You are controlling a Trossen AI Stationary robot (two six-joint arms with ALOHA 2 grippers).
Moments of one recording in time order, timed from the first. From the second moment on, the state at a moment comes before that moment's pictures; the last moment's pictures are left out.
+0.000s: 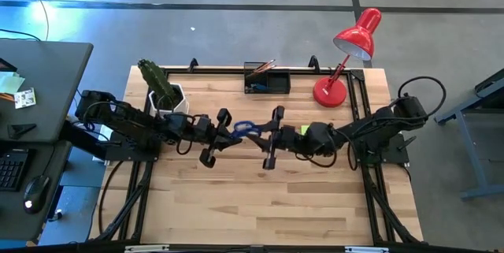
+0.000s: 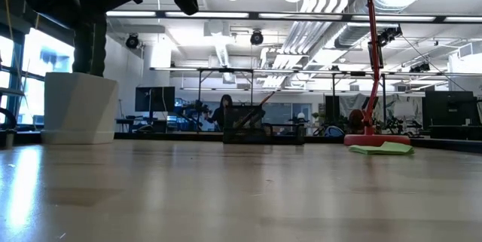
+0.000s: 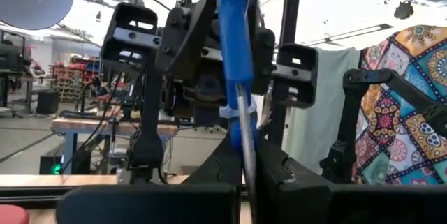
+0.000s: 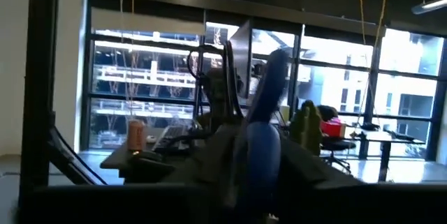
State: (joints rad) left arm 0.04 1.44 0.46 1.31 0.17 -0.16; right arm 0.26 1.60 0.98 0.98 0.36 -0.24
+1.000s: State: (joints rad) left arm 0.04 1.43 0.46 1.04 -0.13 -0.07; right arm 0.20 1.60 0.98 0.89 0.49 -0.39
